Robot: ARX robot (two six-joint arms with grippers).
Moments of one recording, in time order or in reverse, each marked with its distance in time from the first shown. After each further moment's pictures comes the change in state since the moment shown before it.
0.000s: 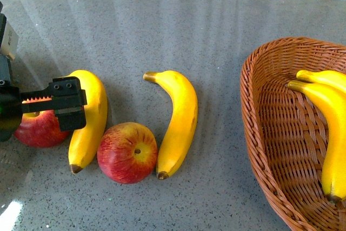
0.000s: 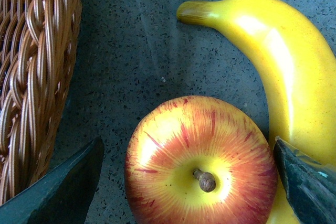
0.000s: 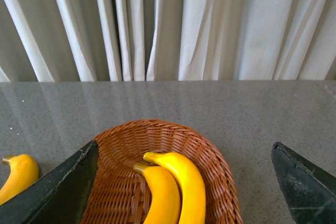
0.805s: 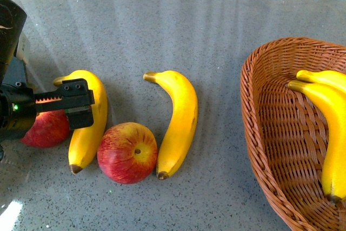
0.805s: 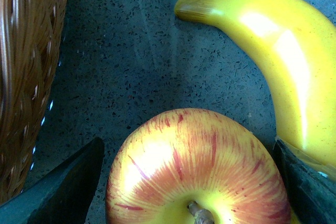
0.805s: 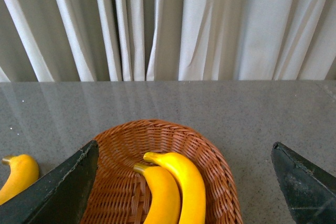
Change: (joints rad) left arm 0.009 0.087 0.042 0.019 0.005 -0.023; right arm 0.000 0.000 0.000 0.000 0.000 0.000
